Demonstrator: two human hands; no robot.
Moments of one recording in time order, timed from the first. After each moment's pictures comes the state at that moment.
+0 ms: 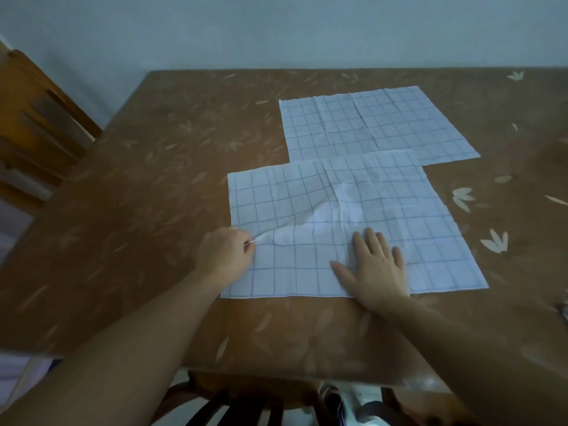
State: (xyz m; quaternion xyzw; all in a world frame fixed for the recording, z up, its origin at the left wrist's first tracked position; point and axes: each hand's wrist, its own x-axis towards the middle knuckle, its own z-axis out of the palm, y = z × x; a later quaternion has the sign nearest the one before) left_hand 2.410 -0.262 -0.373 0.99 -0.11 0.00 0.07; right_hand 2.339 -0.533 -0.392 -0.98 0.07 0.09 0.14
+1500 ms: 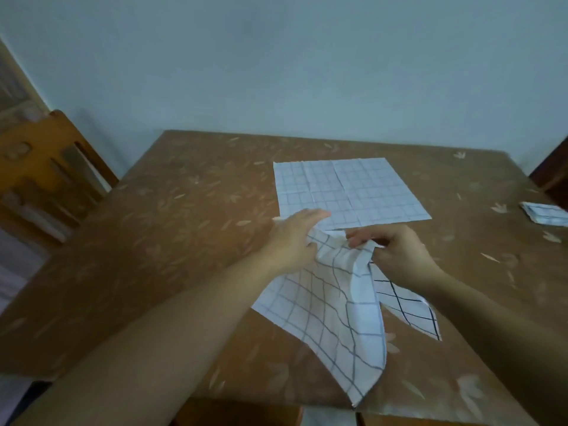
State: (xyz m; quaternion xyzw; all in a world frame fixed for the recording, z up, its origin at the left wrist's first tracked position) left_hand 2.413 -0.374 -0.225 0.91 -0.25 -0.08 0.32; right_hand 2.351 -0.579 -0.205 -0.89 -0.02 -0.03 0.46
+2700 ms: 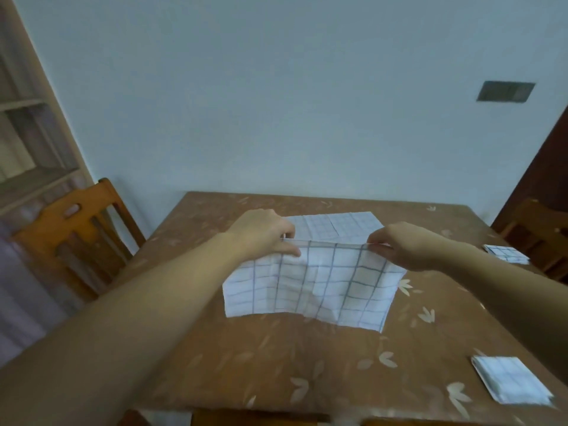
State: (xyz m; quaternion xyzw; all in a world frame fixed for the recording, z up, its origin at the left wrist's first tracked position) left_hand 2.368 -0.272 -0.064 0.93 -0.36 0.07 0.02; right_hand 2.303 -0.554 -0.054 -0.99 -0.11 0.04 0.02
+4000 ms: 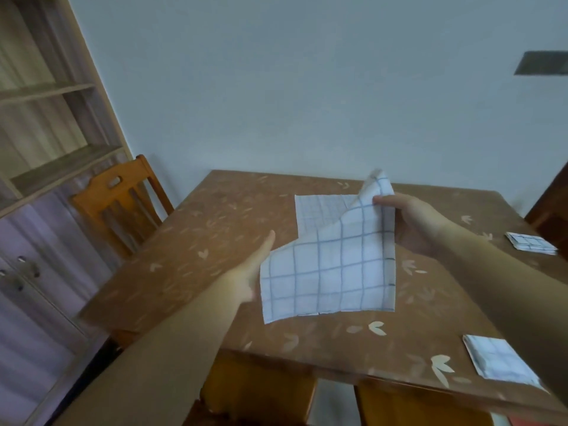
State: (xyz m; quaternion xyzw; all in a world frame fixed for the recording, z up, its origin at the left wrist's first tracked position) left_hand 2.265 -0.298 -0.148 0.60 0.17 -0.32 0.71; right_hand 2.269 -0.573 -0.058 -0.68 0.07 0.08 0.72
